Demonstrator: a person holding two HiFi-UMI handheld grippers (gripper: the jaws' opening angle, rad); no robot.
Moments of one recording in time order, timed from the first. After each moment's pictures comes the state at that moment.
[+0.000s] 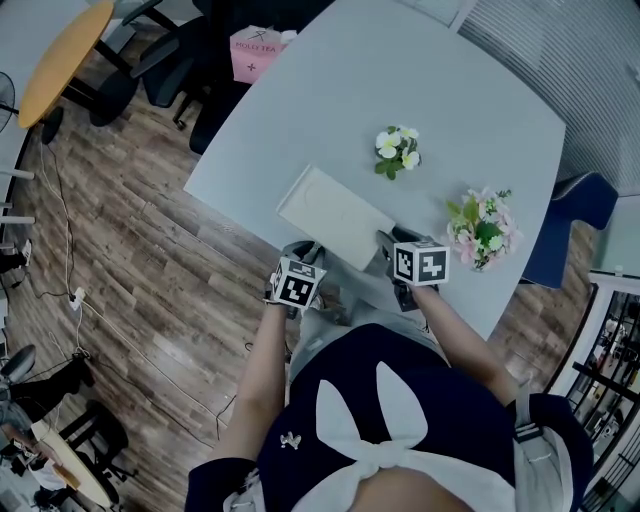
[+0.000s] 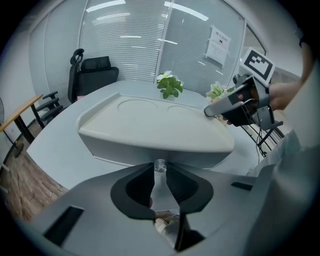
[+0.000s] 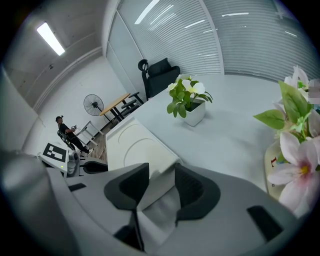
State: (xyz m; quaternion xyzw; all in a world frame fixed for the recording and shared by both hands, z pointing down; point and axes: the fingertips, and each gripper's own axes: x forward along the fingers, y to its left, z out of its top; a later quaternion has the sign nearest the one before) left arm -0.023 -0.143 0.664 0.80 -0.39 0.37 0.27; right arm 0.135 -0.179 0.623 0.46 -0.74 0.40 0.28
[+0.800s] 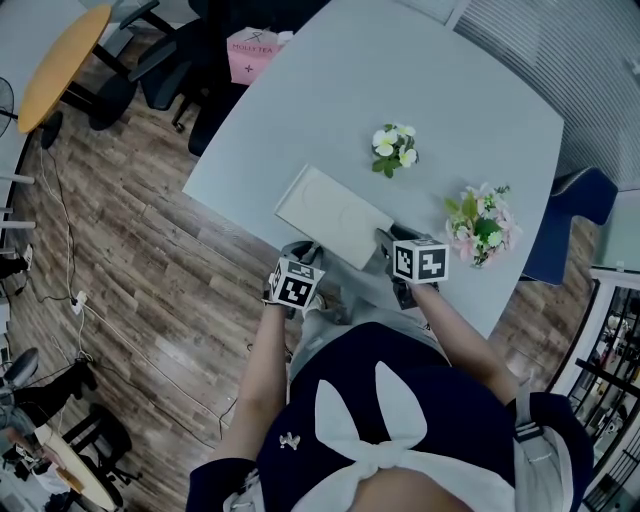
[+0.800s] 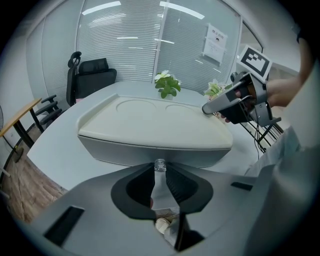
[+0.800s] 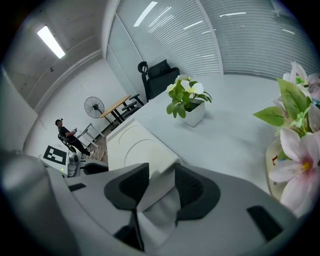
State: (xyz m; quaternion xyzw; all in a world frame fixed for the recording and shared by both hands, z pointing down) left arm -0.024 -0.142 0.667 0.80 -0.39 0.37 0.26; right arm 0.134 -0.179 0.625 0.46 -0.75 0.40 0.27
